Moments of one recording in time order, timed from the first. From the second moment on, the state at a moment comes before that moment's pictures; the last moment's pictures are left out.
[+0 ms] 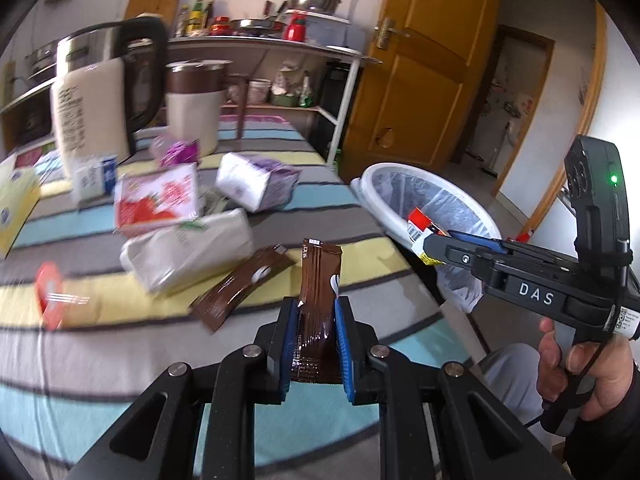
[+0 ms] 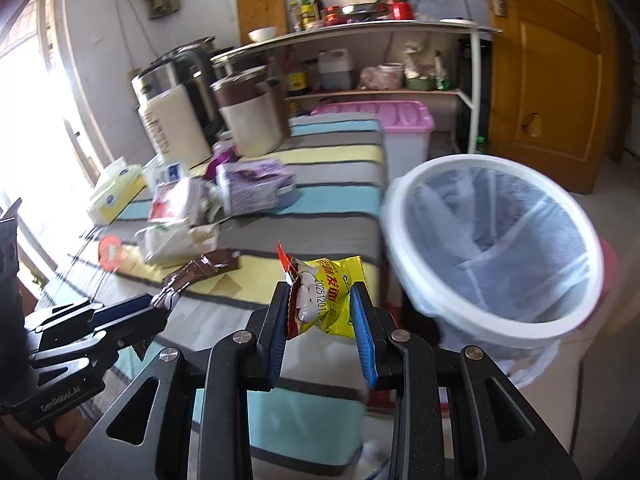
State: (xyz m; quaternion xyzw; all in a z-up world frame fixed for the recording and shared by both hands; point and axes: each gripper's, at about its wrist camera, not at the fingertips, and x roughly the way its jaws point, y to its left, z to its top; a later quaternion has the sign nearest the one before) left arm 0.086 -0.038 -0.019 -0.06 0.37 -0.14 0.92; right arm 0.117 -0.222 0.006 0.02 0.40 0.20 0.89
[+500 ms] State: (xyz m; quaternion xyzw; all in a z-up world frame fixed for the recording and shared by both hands) left arm 0.173 -0.132 -0.005 -0.03 0.37 -0.22 0.90; right arm 0.148 -0.308 0.005 0.06 0.39 0.11 0.91
